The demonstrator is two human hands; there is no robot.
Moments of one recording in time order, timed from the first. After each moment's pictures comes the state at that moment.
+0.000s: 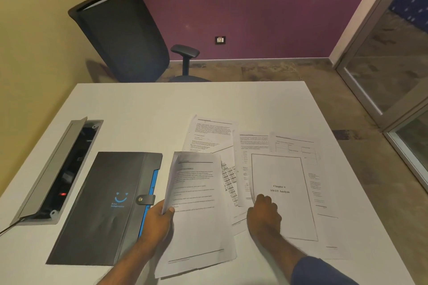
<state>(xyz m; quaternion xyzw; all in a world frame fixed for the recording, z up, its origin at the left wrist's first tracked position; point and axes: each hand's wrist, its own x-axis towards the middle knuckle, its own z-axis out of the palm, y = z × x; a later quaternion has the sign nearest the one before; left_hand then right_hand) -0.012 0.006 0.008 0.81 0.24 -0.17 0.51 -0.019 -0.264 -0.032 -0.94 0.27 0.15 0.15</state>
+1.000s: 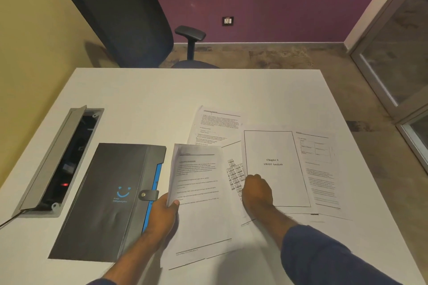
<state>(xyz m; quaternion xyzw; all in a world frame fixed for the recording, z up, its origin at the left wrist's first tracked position) 0.009 0.004 -0.006 0.78 0.29 -0.19 0.52 0.052 -0.243 -0.032 -0.96 0.16 0.19 0.12</state>
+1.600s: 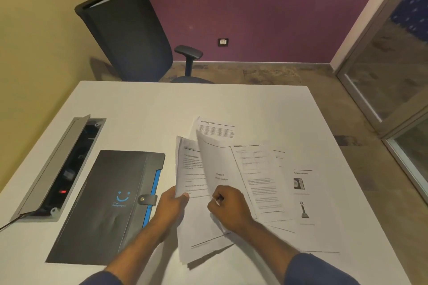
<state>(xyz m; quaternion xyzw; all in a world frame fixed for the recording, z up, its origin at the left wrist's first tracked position) 0.016 -0.016 0.042 0.74 0.22 -0.21 0.60 0.001 -0.196 0.027 -0.89 0.02 0.07 0.46</state>
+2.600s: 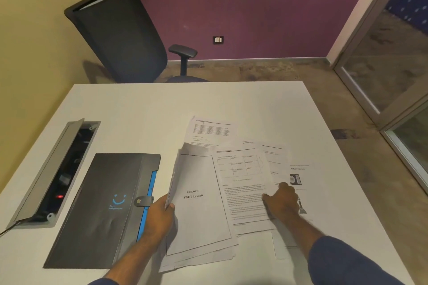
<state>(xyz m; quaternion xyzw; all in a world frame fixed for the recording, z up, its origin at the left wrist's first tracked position) 0.003 -0.004 0.007 0.85 0.20 -0.13 0.47 0.011 -0.324 -0.005 -0.88 0.37 0.14 0.25</state>
